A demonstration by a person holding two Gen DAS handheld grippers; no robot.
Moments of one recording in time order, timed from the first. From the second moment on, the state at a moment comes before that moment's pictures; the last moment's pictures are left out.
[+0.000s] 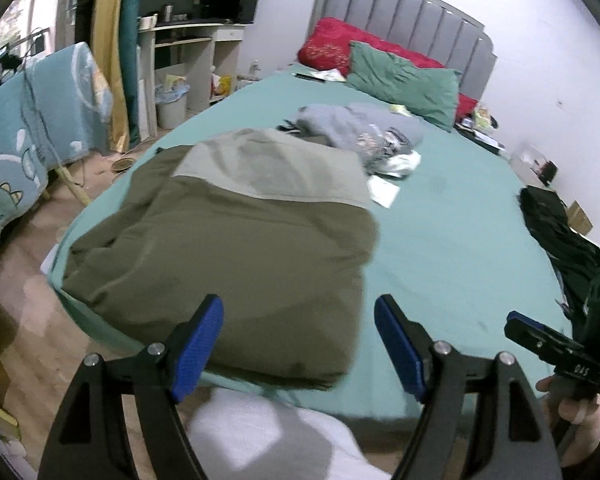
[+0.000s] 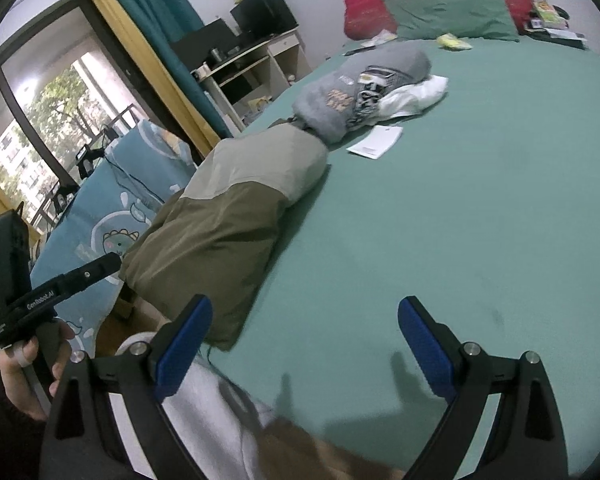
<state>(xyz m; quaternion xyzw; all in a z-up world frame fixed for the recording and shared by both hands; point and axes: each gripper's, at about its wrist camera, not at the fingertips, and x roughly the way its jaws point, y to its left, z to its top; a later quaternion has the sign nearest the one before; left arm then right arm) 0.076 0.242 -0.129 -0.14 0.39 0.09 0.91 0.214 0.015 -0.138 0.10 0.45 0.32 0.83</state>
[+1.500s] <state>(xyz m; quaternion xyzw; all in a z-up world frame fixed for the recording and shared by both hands) 0.013 0.025 0.062 -0.01 0.14 0.00 0.99 0.089 -0.237 0.092 0.06 0.20 0.11 0.97</state>
